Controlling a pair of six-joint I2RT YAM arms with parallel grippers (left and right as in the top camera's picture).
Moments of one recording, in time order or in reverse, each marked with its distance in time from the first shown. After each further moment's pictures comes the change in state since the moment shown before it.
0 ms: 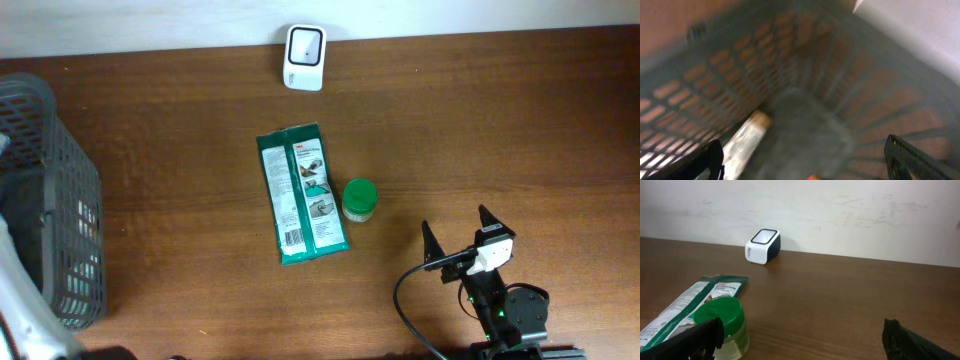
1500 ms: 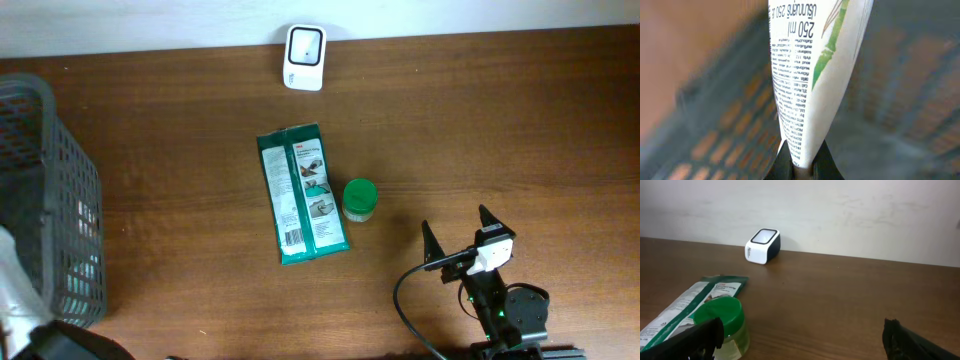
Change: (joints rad) left arm 0.126 0.031 -0.294 0.527 0.076 0.502; right arm 0.000 0.000 0.000 0.000 0.000 0.000
